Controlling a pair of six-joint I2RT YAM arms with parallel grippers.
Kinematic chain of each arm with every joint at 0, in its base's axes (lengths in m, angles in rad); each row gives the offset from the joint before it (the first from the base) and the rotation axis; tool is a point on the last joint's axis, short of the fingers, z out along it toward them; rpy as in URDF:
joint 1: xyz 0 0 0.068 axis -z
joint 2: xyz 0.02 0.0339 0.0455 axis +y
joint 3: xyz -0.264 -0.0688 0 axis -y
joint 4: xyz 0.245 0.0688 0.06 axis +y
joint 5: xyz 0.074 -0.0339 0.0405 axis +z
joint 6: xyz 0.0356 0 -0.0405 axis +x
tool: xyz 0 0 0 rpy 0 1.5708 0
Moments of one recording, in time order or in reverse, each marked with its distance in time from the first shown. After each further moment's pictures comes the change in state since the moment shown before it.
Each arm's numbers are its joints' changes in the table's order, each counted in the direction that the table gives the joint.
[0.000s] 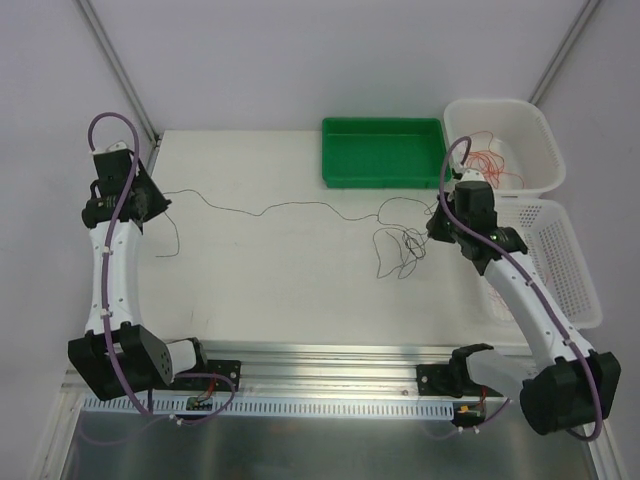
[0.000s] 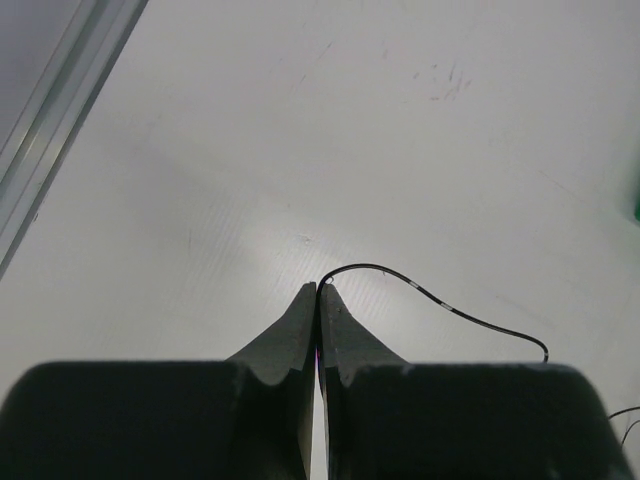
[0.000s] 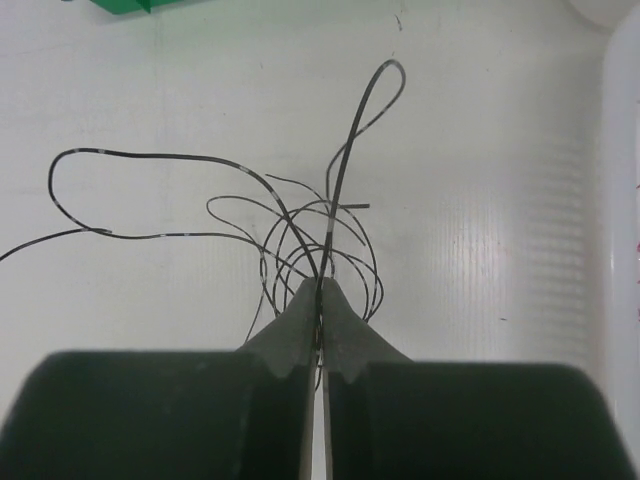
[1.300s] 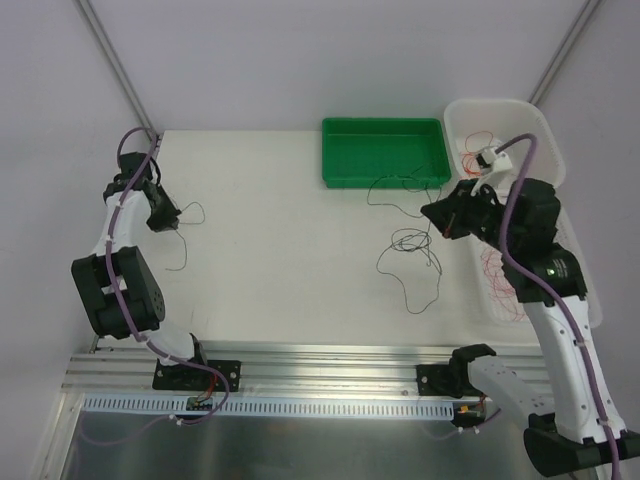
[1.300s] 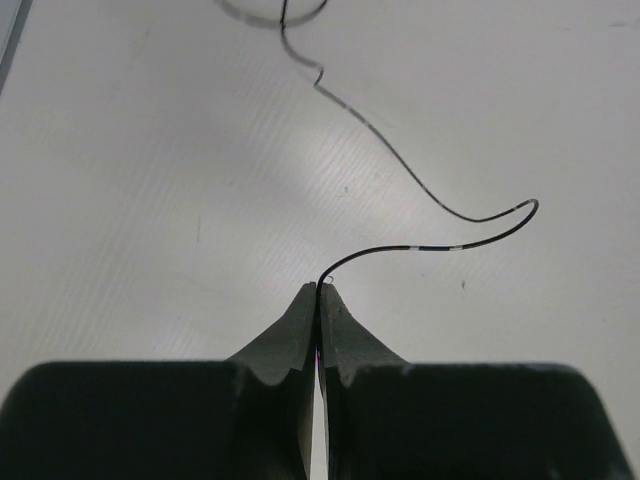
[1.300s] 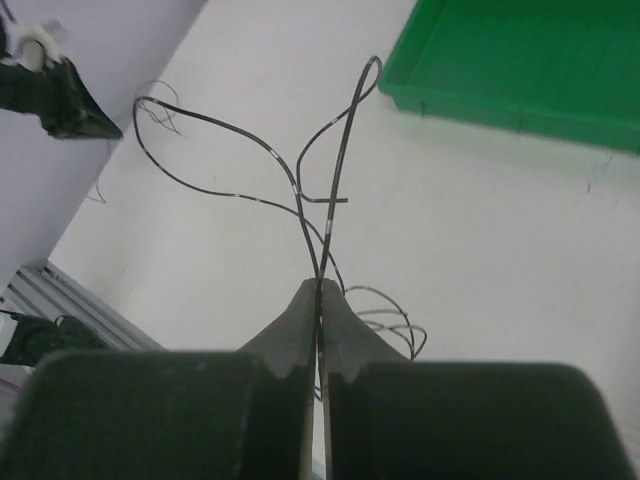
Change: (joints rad) left arm -0.030 0.375 -0.002 -0.008 0.034 0.000; right arm 0.024 -0.285 0.322 0.185 0.447 -0.098
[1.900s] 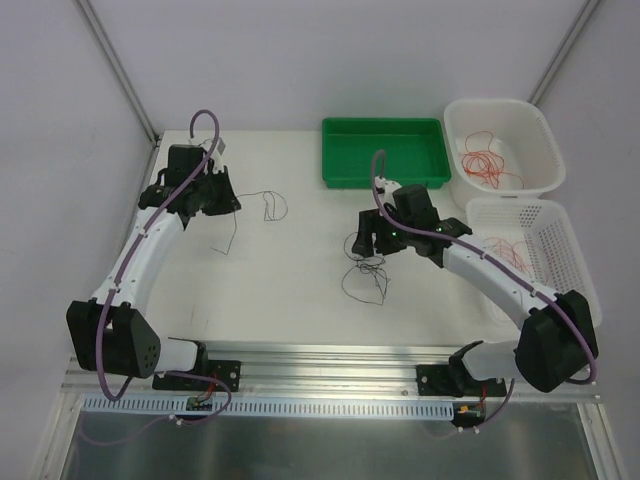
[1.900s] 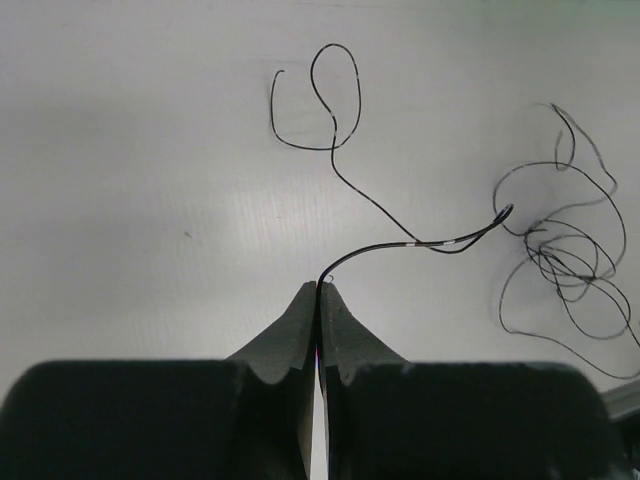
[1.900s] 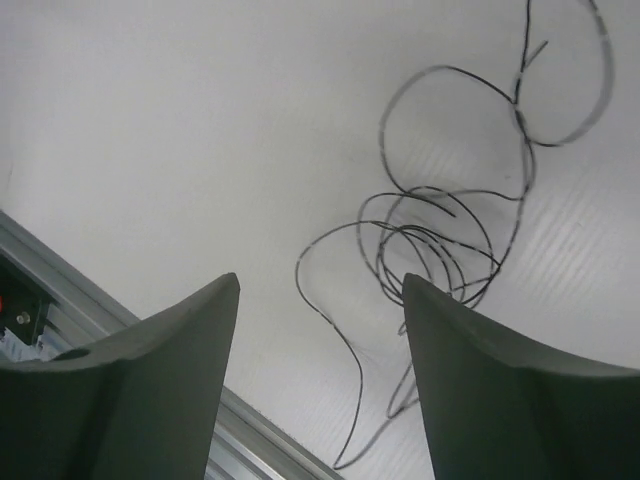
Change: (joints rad) left arm 0.385 -0.260 -0.022 -0.080 -0.227 0.074; right arm -0.295 0.478 -0.294 -0.252 -0.148 0.045
